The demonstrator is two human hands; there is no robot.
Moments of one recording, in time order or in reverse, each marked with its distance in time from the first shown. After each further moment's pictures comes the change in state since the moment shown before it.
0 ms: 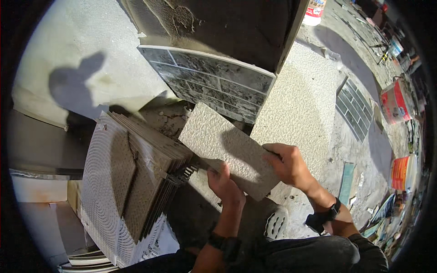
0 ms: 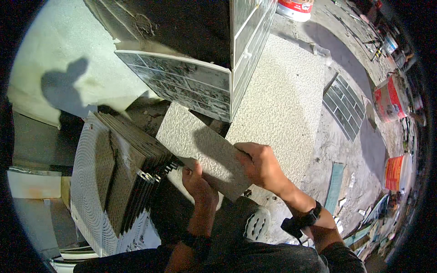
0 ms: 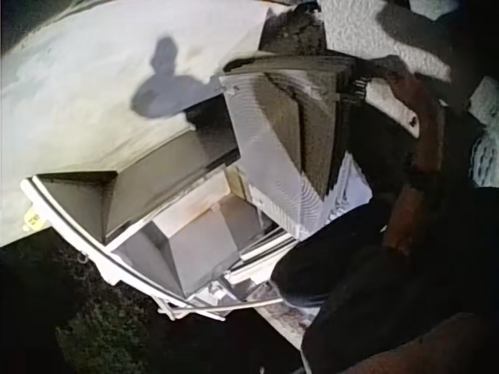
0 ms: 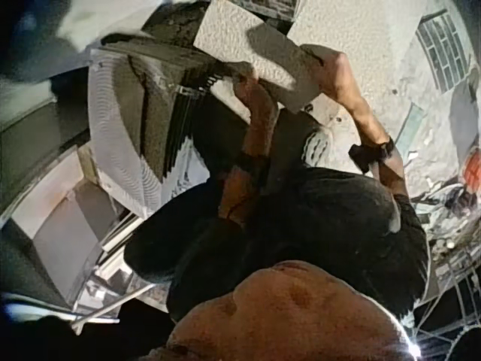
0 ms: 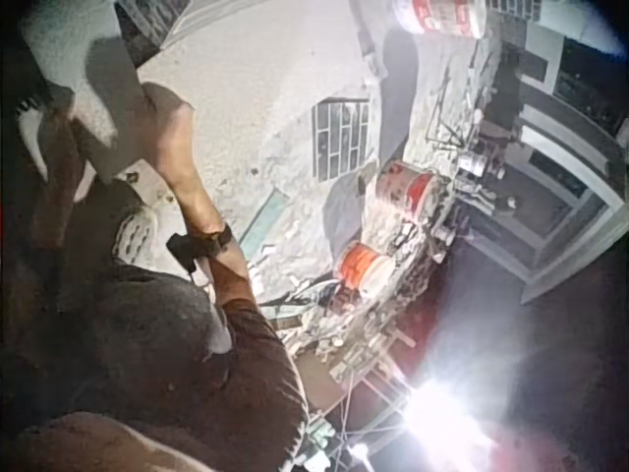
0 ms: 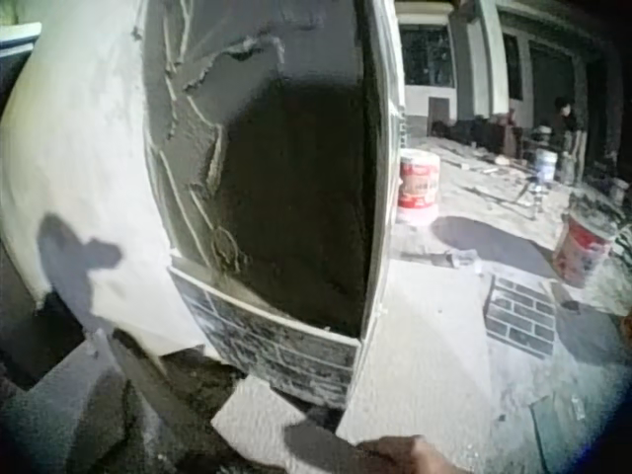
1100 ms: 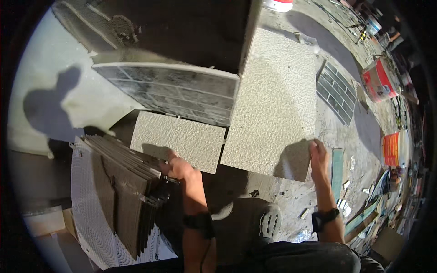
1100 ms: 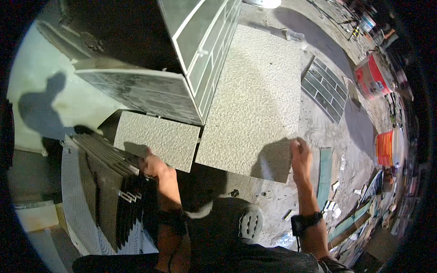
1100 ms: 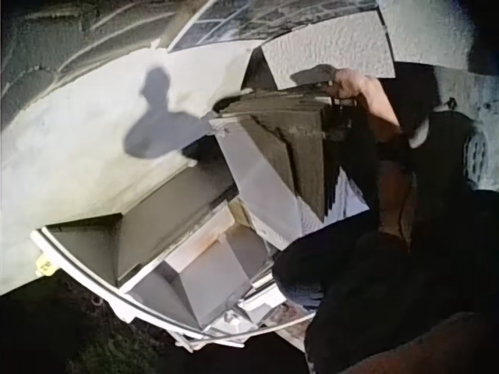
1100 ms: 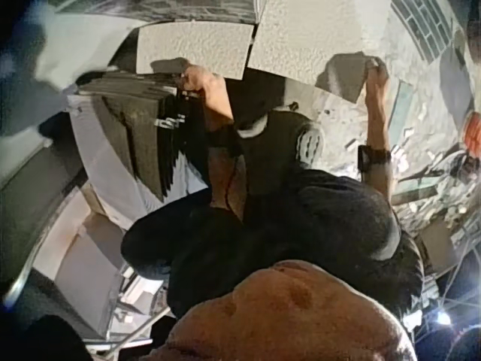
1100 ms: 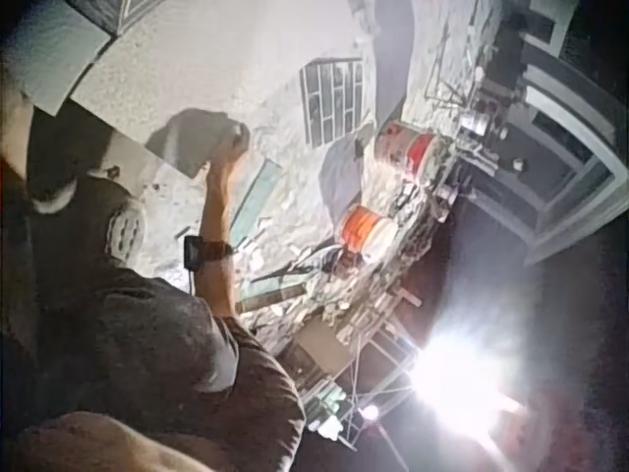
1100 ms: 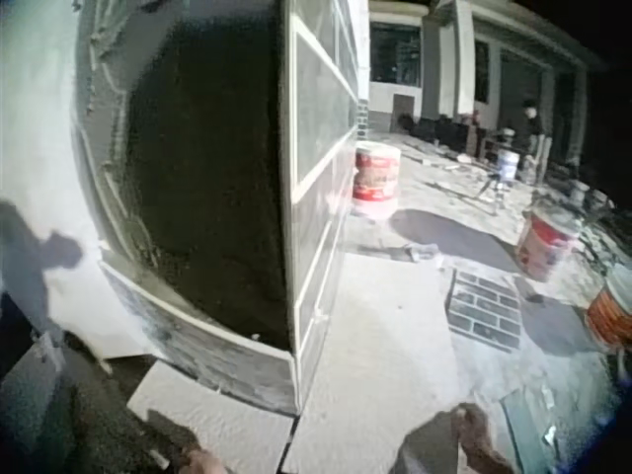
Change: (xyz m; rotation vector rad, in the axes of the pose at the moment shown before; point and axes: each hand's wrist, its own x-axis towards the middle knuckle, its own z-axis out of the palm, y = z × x) left_hand 0.126 0.013 0.024 0.053 0.361 0.158; right_hand -0.102 0.183 -0.064 -0.009 0.751 0.625
